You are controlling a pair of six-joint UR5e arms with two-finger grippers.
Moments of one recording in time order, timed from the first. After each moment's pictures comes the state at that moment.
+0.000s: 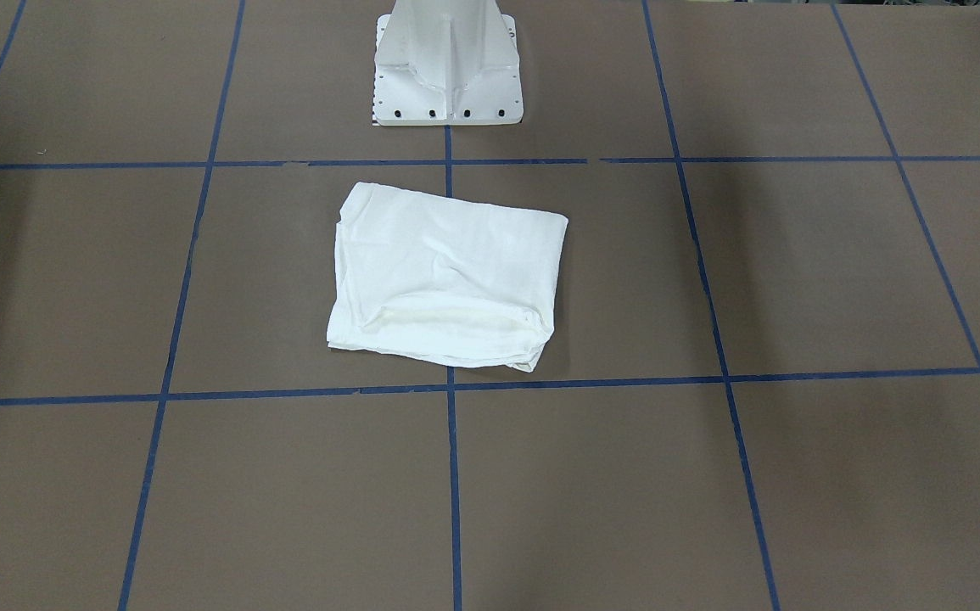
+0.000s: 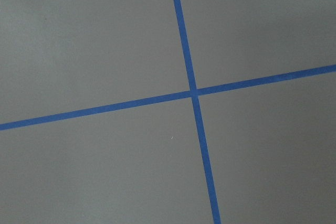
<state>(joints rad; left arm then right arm) -1.52 -1.52 -1.65 -1.68 -2.28 0.03 1.58 -1.63 1.75 -1.75 2.35 -0.09</state>
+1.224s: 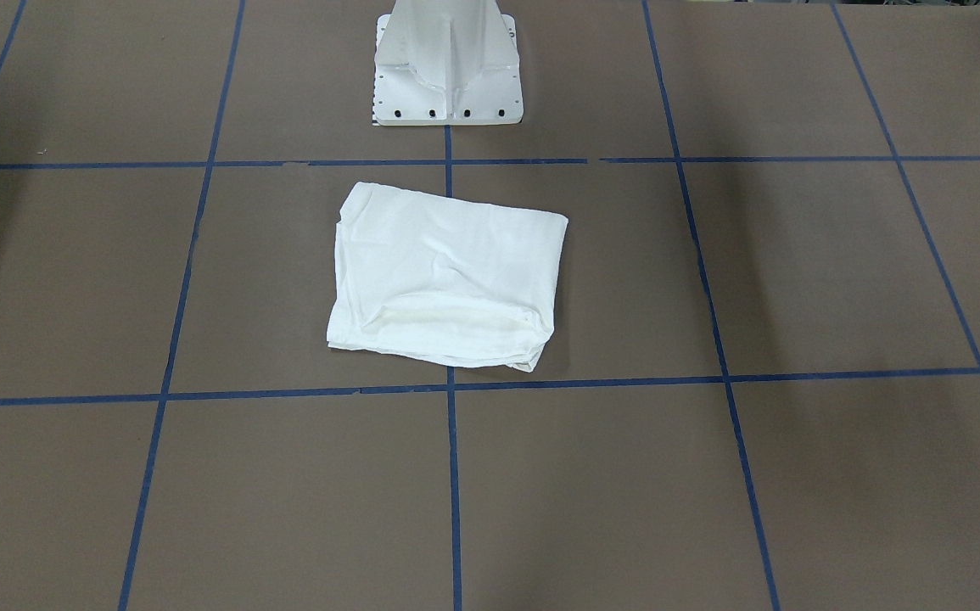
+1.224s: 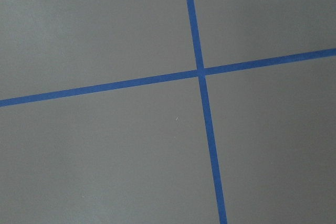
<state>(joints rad) -1.52 -1.51 -1.65 -1.68 -2.28 -0.03 1.58 -1.68 1.69 -1.73 2.34 -0.10</state>
